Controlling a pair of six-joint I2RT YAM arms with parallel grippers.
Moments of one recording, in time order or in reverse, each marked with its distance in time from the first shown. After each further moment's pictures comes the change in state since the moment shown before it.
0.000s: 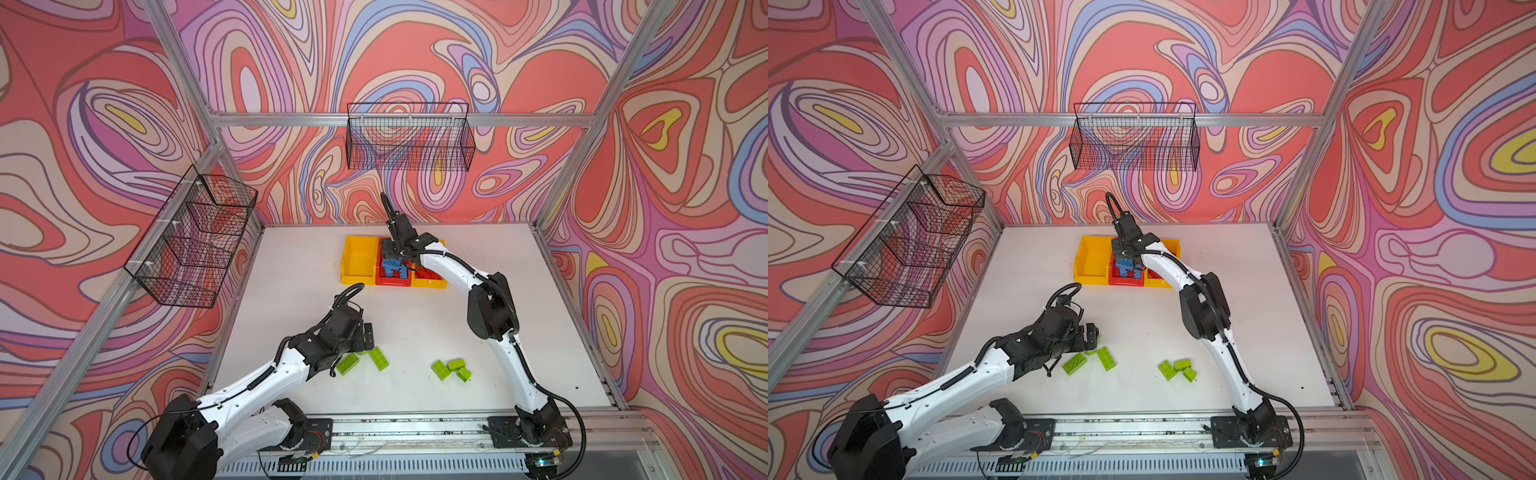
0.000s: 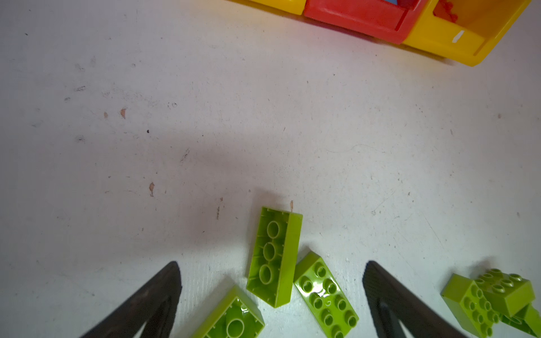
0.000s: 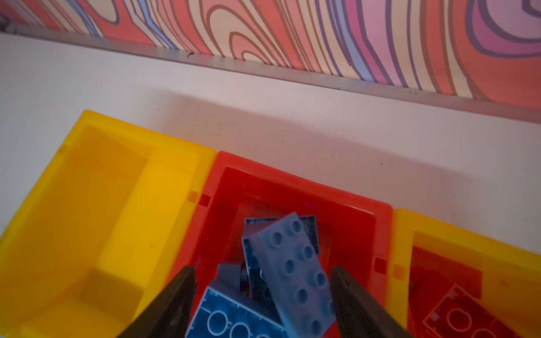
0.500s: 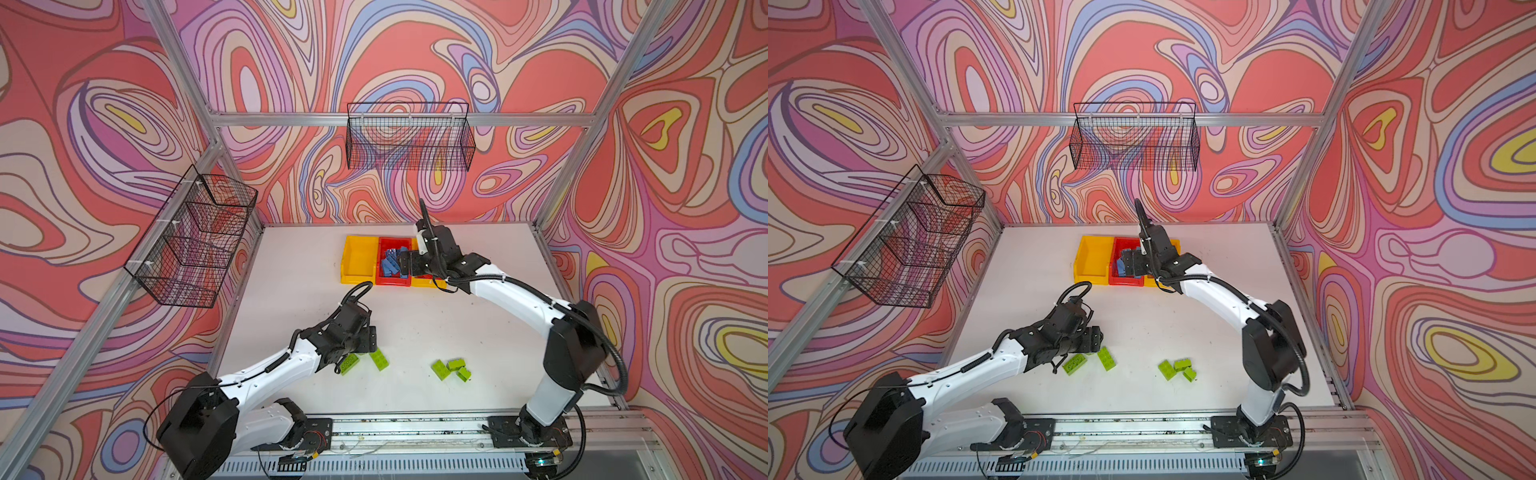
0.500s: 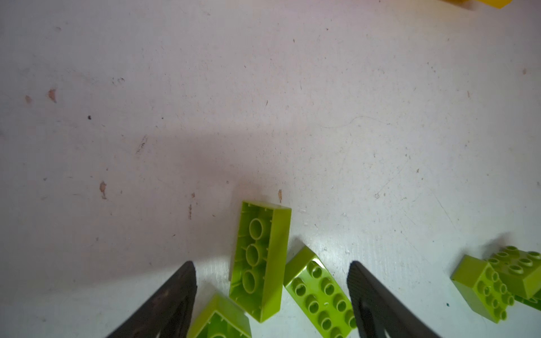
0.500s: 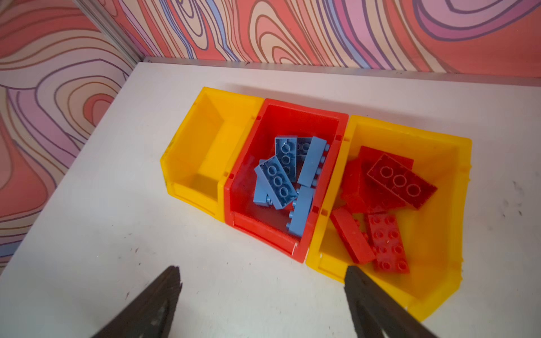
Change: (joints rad) left arm 0.000 0.136 0.019 0.038 0.085 0.043; right arm 0.020 -0.758 -0.832 0.214 -0.134 0.090
